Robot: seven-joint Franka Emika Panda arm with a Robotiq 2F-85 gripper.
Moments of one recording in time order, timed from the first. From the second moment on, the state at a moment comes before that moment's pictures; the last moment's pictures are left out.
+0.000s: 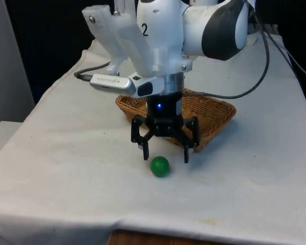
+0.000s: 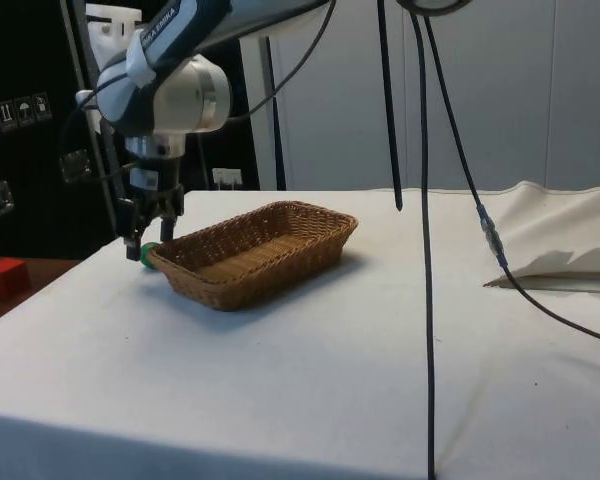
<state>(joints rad) 0.37 1.05 -0.61 -1.32 0.84 2.36 -0.45</state>
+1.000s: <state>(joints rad) 0.33 1.11 -0.62 -1.24 0.85 2.36 -0.45</state>
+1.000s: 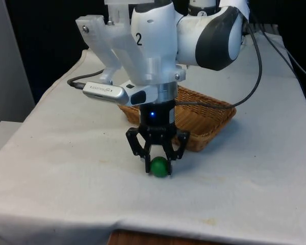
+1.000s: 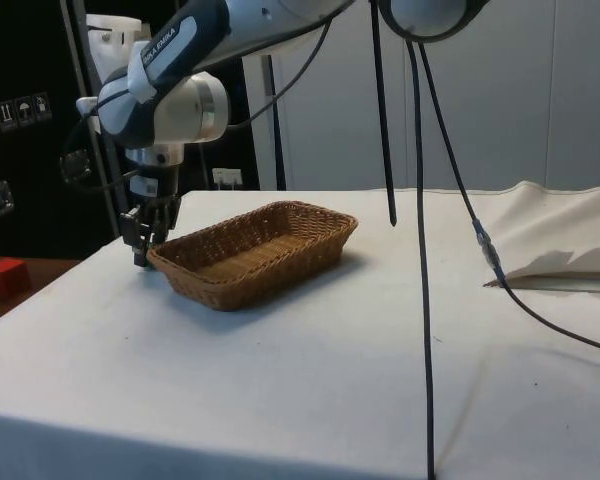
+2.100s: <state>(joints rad) 0.41 0.87 -0.67 -1.46 0.78 2.33 -0.47</state>
